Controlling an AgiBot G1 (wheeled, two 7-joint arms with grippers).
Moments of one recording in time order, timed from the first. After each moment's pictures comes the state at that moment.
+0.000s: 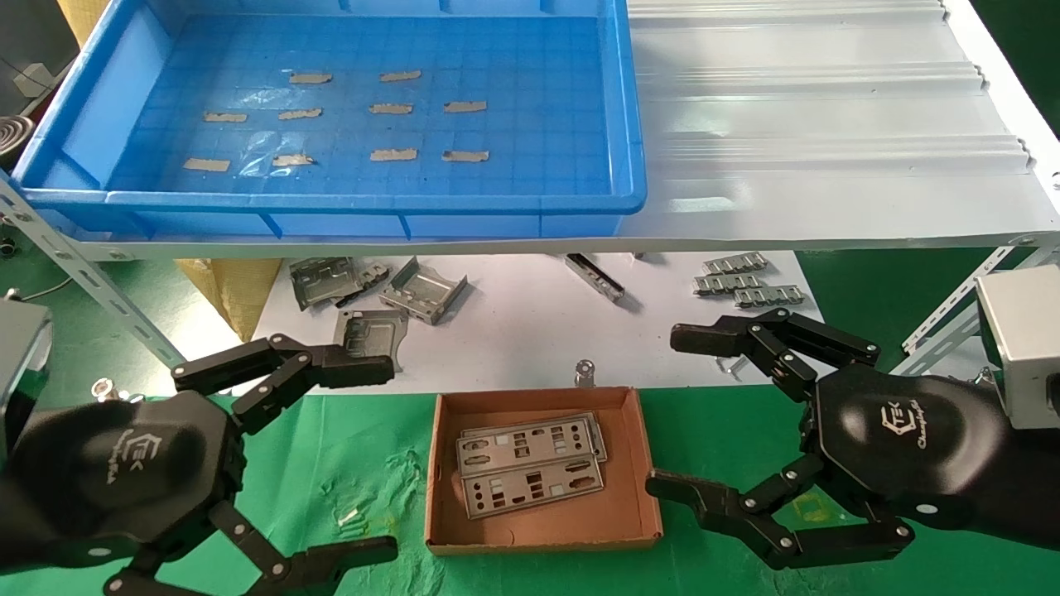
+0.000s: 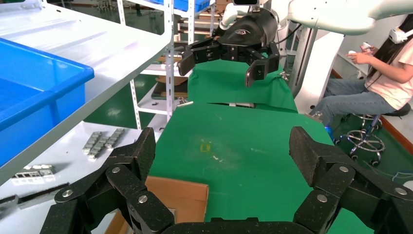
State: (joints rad) left arm -1.08 0.61 0.28 -1.28 0.73 1.50 -0.19; right arm 1.08 -0.51 -0.45 1.21 -0.59 -1.39 0.06
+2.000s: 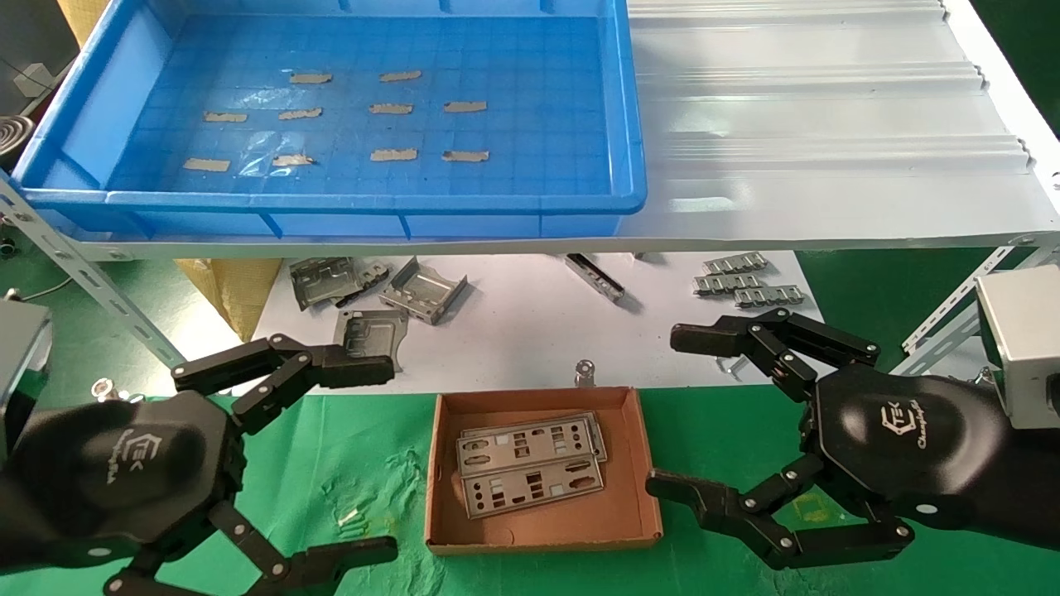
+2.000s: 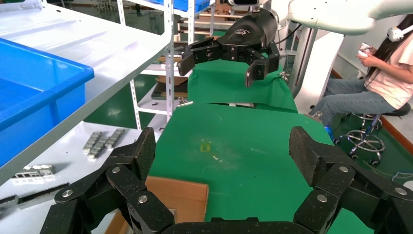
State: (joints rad) left arm -1.08 0.61 0.28 -1.28 0.73 1.50 -0.19; right arm 1.08 -0.51 -0.45 1.21 -0.59 -1.39 0.06
